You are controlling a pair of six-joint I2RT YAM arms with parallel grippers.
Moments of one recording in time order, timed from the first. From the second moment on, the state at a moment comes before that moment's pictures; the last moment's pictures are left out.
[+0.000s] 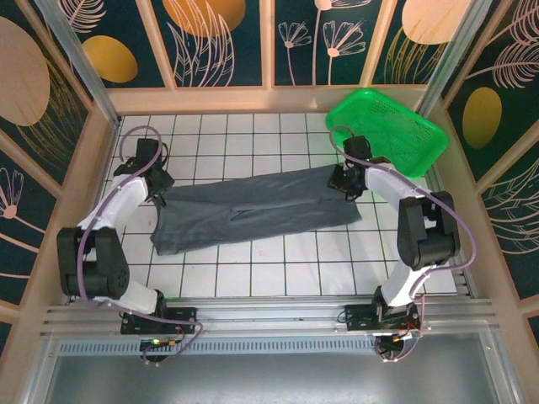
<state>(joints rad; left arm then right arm) -0.04 1.48 1.08 -0.64 -0.21 -0.76 0.23 1.74 1.16 -0.53 -0.08 0.51</state>
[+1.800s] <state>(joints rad) -0.32 2.77 2.39 -0.26 0.42 -1.10 0.92 1.69 0.86 -0.45 -0.45 1.03</state>
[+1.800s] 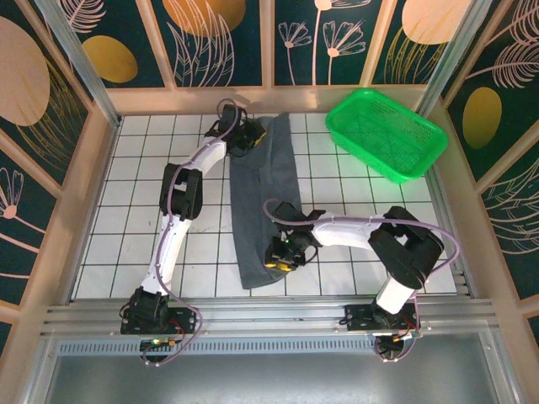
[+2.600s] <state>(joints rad) -0.36 2.03 1.73 -0.38 0.31 -0.94 0.84 1.30 0.74 -0.79 -0.13 0.99</state>
